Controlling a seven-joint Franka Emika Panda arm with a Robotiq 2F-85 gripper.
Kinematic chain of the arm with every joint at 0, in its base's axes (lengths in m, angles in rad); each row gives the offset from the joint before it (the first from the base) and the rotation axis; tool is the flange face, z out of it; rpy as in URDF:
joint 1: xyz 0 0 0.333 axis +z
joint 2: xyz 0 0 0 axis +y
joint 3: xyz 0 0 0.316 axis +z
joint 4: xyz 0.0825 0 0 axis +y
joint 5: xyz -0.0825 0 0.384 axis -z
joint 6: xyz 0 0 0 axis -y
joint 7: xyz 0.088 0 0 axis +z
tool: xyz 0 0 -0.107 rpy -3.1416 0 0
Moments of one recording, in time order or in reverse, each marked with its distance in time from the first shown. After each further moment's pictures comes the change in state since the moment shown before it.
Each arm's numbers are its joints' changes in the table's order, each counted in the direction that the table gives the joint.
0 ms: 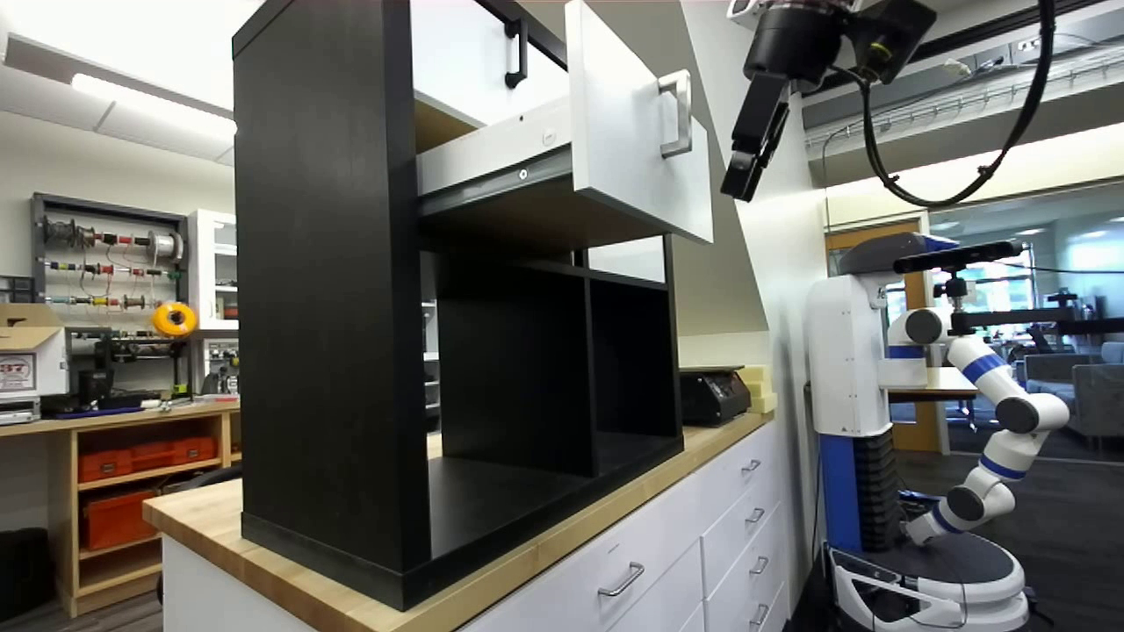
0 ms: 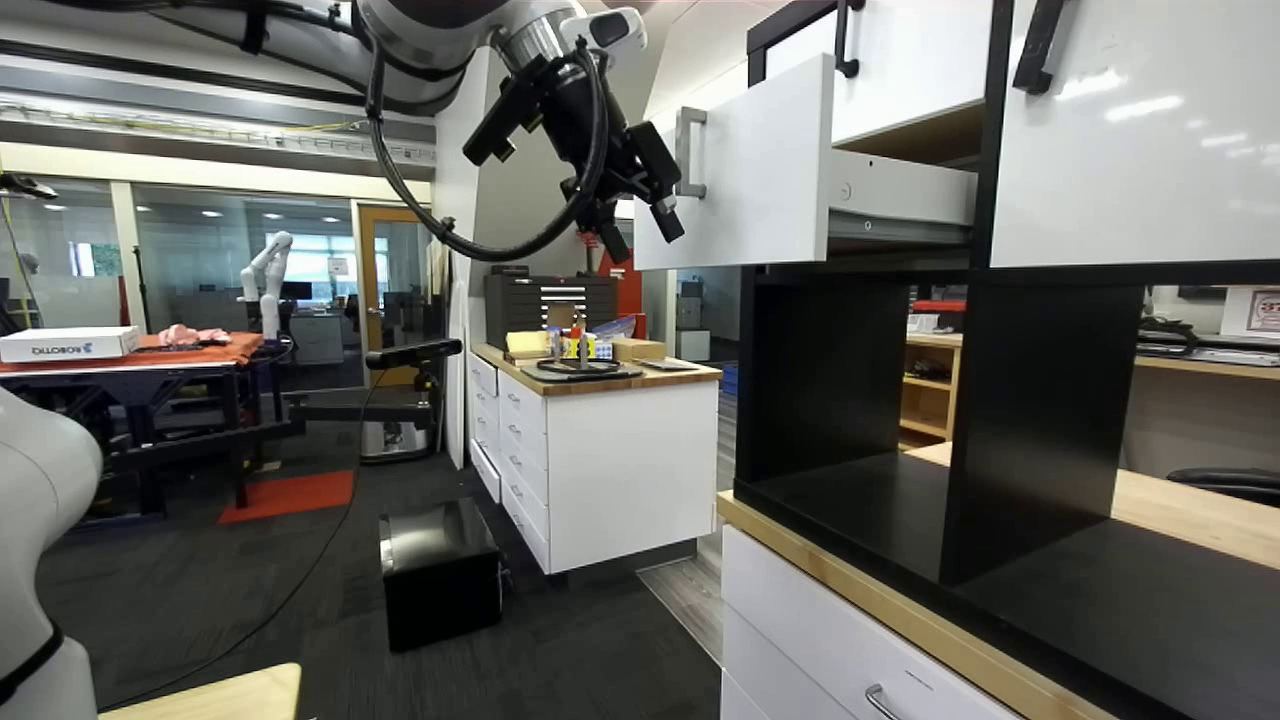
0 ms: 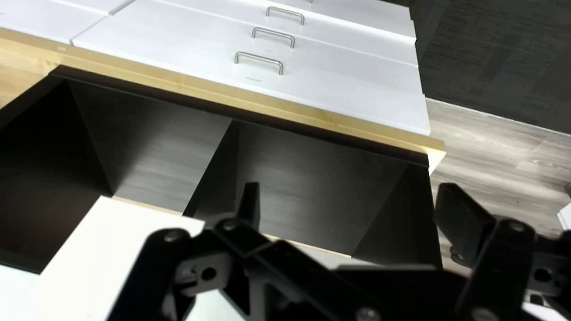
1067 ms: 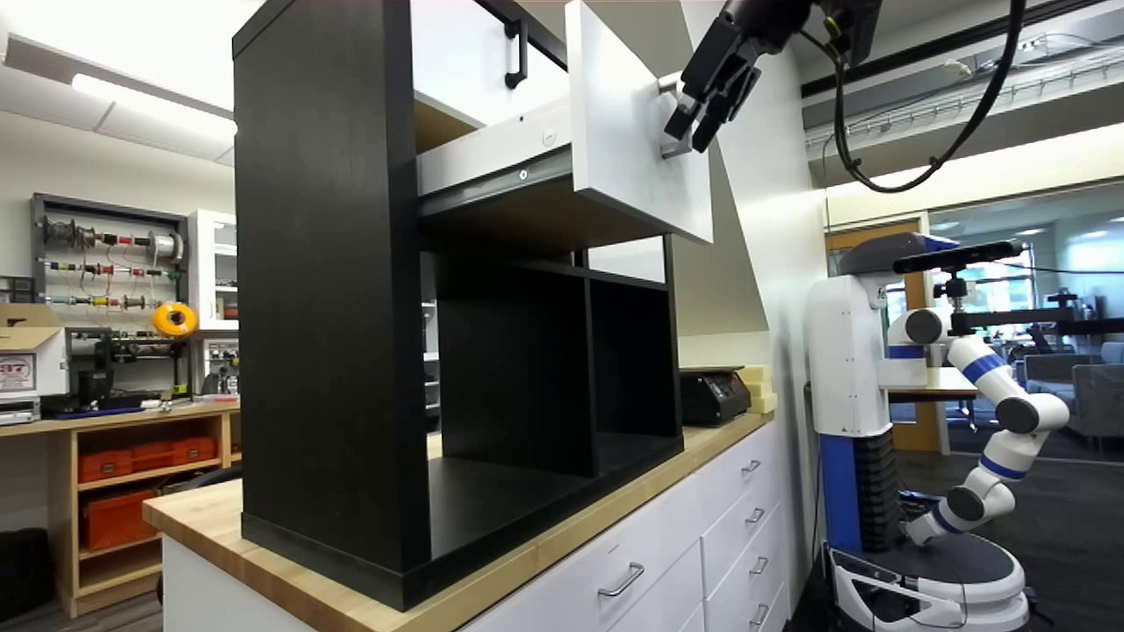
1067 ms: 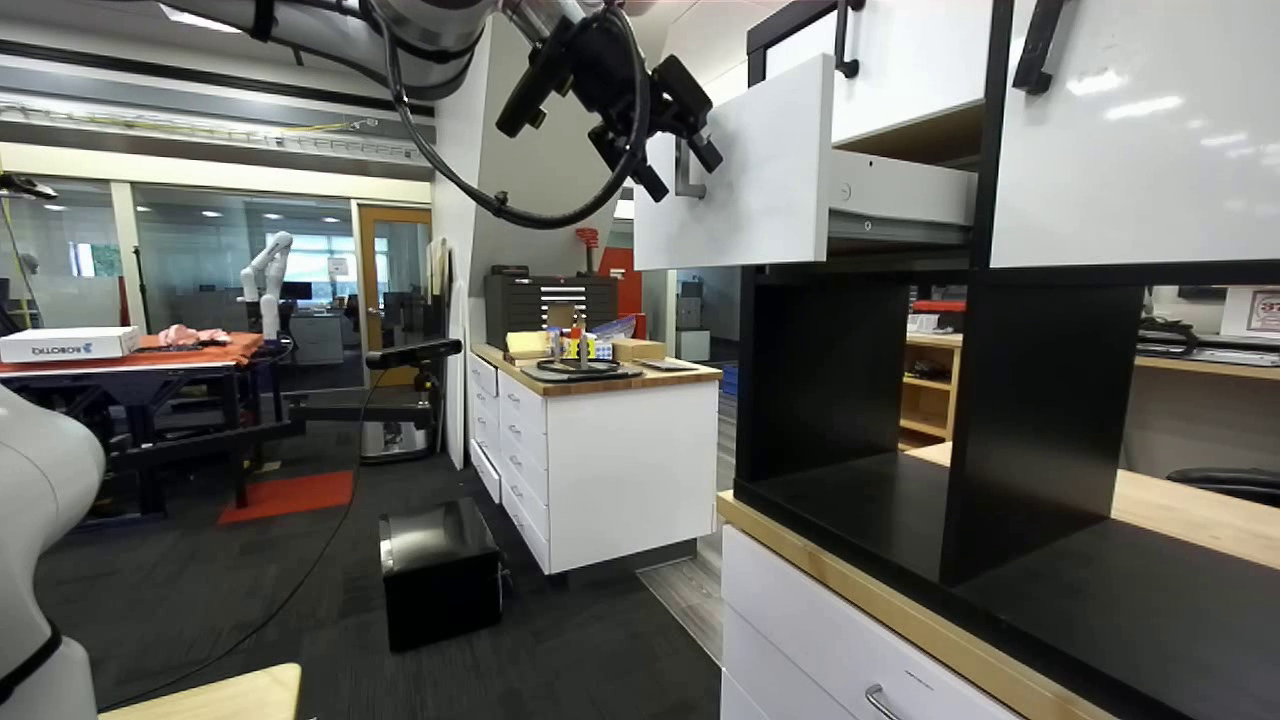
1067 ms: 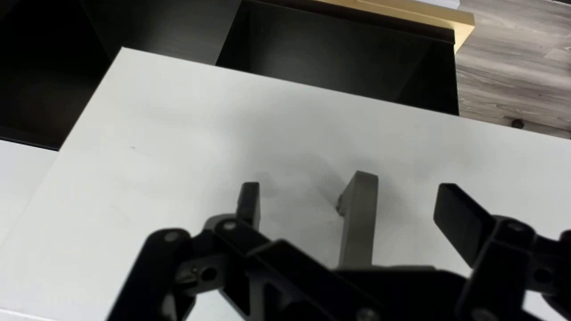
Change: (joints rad) arm -0.016 0.021 -0.004 -0.053 0.000 0.240 -0.031
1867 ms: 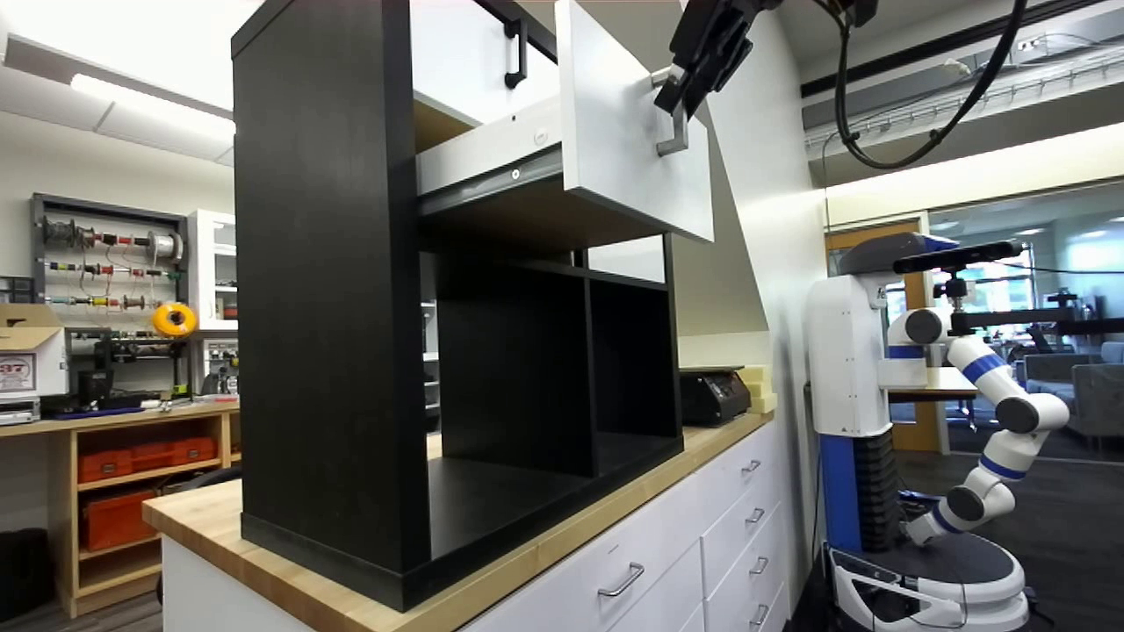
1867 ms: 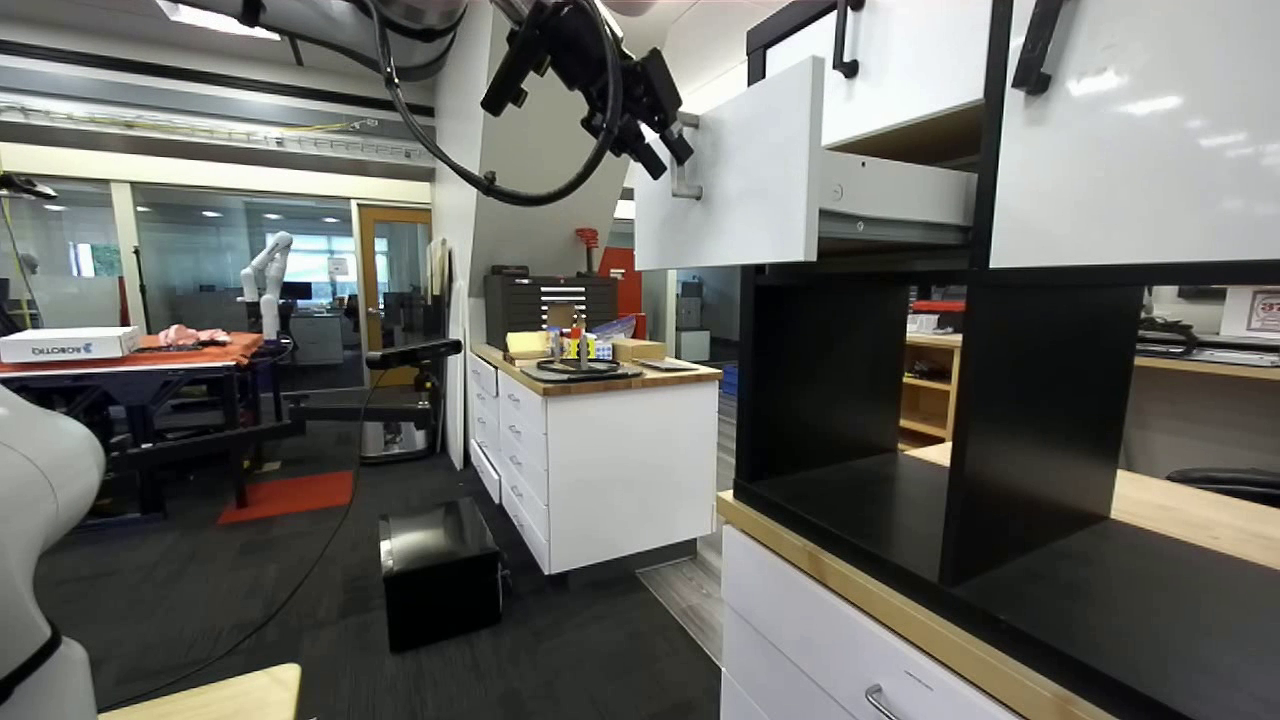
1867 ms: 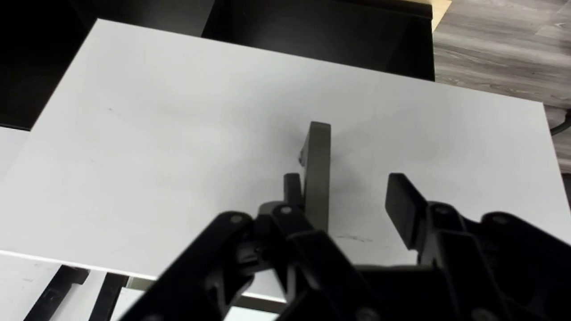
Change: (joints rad) arm 0.000 -0.003 0.054 -0.064 -0.004 -0.048 -0.078
